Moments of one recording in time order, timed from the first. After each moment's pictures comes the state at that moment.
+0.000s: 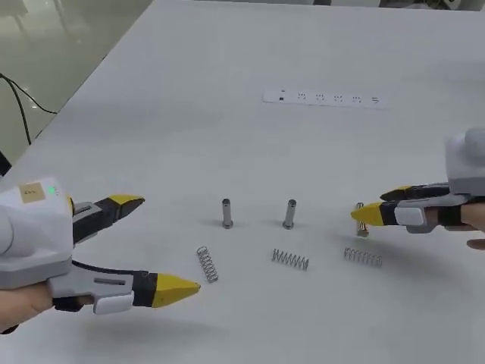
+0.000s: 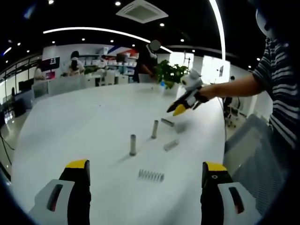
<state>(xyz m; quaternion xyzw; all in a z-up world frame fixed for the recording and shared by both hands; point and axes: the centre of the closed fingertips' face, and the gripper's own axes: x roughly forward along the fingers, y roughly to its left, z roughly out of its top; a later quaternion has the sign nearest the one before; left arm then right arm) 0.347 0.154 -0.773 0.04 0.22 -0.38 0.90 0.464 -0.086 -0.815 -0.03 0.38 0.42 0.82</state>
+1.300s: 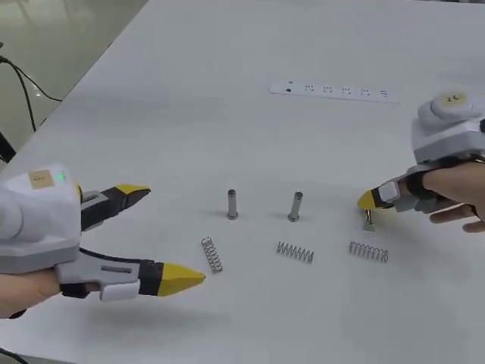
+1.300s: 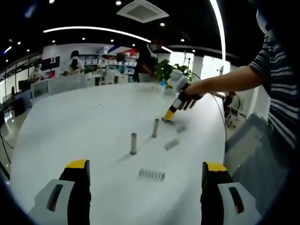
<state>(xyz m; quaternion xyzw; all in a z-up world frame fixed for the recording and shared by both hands) 0.346 0.156 -0.778 0.03 0.22 -0.38 0.90 0.475 -0.085 -0.860 0.00 0.54 0.30 0.79</state>
